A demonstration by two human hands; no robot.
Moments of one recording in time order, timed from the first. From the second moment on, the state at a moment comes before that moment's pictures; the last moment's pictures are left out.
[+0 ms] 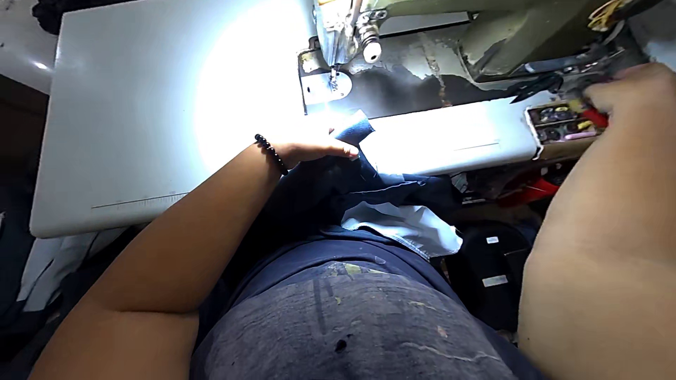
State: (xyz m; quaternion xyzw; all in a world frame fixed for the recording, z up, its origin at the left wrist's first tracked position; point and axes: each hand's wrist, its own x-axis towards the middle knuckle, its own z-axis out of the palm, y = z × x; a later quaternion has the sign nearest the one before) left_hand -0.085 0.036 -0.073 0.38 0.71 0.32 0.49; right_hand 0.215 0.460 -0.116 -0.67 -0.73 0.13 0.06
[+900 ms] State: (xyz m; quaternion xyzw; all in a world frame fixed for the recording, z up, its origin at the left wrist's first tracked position) left_hand -0.078 0.043 -0.070 0.45 0.69 0.33 0.47; right_hand 0.155 0.147 -0.113 -0.20 -0.92 0.34 0.05
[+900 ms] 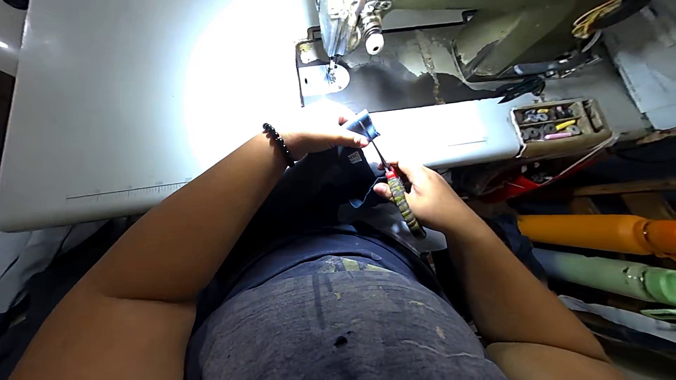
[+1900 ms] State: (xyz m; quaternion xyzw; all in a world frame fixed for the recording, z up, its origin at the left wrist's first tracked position) left_hand -0.068 0.049 -0.077 0.39 0.66 0.36 0.53; right_hand 0.148 0.151 -0.144 -0.19 -0.90 0.31 0.23
